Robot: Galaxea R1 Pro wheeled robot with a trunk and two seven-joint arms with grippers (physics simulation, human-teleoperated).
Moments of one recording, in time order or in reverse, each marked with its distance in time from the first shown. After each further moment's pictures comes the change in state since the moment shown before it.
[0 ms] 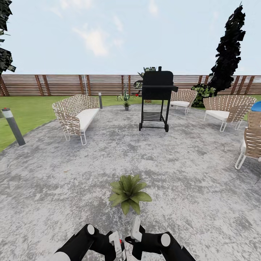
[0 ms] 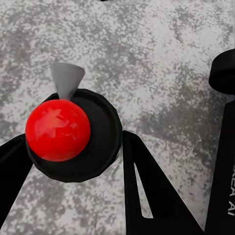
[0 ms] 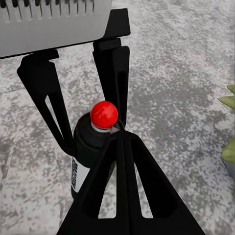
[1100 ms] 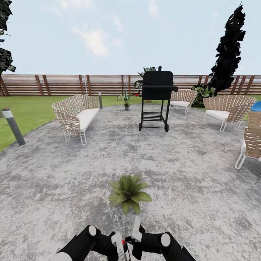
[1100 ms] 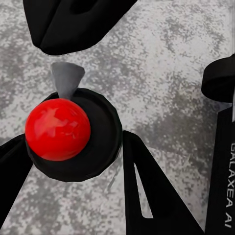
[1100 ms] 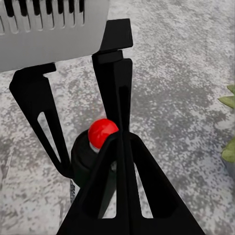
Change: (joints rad) left arm 0.000 -0.016 -0.002 0.013 0.009 -0.041 -0.006; right arm 0.000 0.000 0.000 0.000 0.000 0.000 0.000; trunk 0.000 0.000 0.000
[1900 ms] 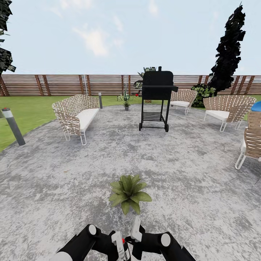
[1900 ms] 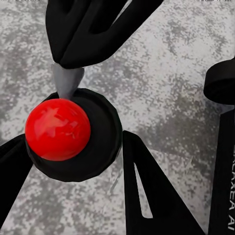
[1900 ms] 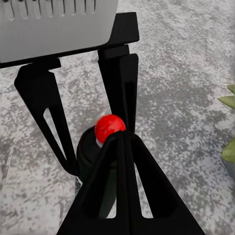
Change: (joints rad) left arm -0.002 0.000 0.002 -0.009 0.002 0.000 0.000; right arm 0.000 -0.001 0.000 0.000 0.000 0.000 0.000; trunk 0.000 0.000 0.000
